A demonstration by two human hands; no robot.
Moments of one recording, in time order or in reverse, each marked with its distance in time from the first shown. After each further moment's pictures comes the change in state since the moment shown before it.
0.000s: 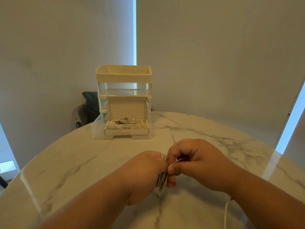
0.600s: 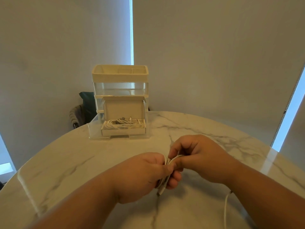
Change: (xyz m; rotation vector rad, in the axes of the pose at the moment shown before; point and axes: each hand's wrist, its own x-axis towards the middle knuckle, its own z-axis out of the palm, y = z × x) left_hand -0.010 0.009 -0.005 0.045 -0.246 -0.022; right_hand 0.002 0.004 -0.010 0.099 0.025 0.104
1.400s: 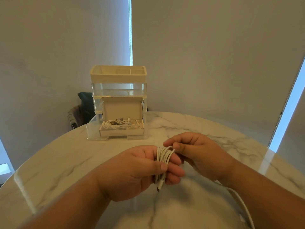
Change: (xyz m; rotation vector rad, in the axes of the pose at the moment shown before) left_hand -0.010 0.011 -0.006 -0.252 -0.165 0.157; right_hand 0.006 0.011 0.001 0.433 0.020 0.048
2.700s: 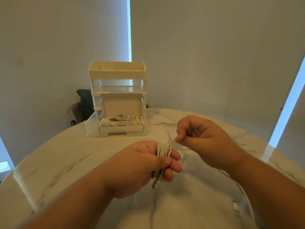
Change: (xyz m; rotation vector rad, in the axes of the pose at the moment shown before) left_hand 0.002 -0.001 0.008 0.131 0.194 -0.074; right_hand -0.003 -0.013 -0.009 -0.397 0.108 -0.272
